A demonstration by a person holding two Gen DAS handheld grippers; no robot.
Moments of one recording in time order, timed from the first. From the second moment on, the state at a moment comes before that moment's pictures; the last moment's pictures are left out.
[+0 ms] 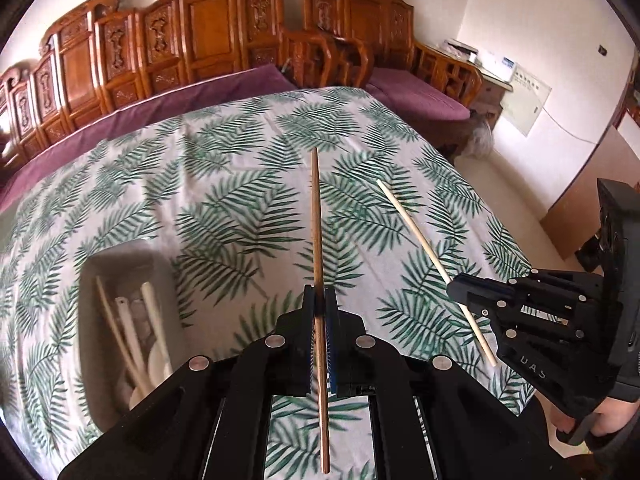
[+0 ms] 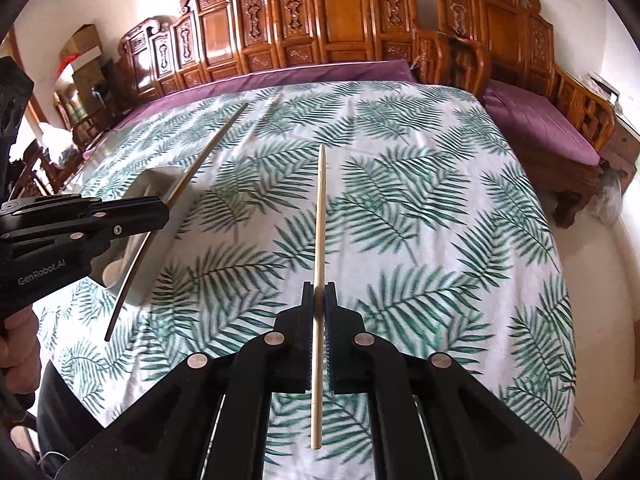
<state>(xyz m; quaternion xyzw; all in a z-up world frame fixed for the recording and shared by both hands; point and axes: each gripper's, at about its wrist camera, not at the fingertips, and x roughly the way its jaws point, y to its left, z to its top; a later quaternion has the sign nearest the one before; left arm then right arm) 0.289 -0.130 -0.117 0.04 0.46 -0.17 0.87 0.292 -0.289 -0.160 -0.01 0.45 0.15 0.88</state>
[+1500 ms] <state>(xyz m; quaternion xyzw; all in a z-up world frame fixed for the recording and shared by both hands) 0.328 0.050 -0.169 -0.03 0.48 -0.05 0.88 0.320 -0.135 -0.158 -0.07 0.46 0.24 0.85</state>
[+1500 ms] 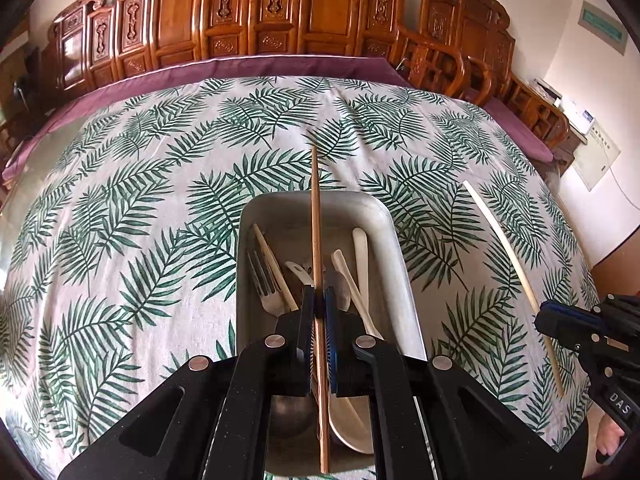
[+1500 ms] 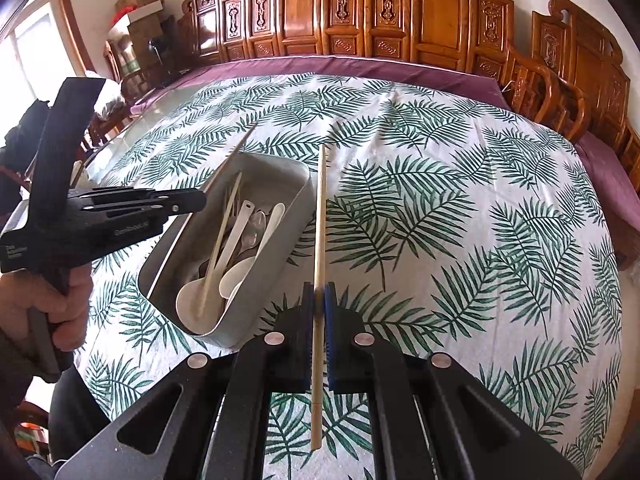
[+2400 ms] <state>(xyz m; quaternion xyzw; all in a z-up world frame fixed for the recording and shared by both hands) 0.300 0.111 -0.154 -0.03 0.45 -0.01 0.89 0.338 -0.045 -0.175 -0.07 0.47 0.29 0.83</state>
